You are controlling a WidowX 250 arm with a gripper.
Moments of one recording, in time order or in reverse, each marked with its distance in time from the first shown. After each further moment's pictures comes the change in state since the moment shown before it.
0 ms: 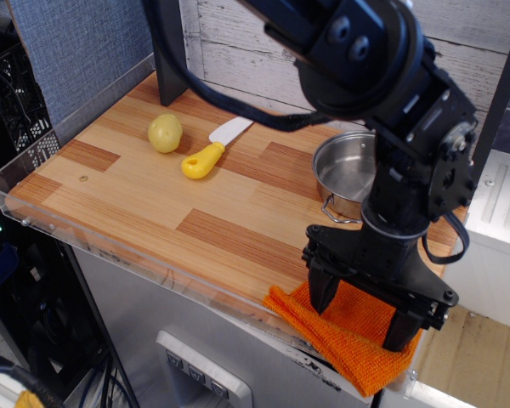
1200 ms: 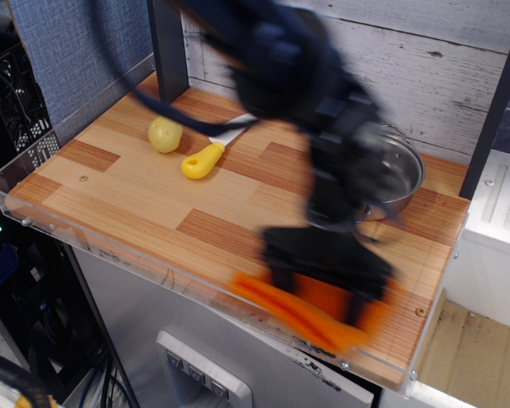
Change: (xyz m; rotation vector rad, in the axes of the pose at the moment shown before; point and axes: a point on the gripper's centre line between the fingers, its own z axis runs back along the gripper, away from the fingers) arm -0.002 0.062 -0.015 -0.013 -0.034 0.195
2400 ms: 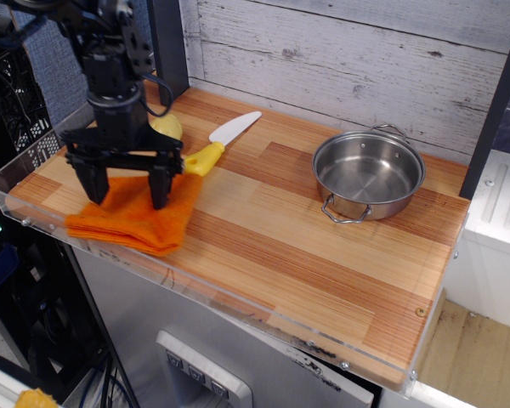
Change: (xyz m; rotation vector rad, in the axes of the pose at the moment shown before) arm 0.039 0.182 0.011 0.061 0.036 0.292
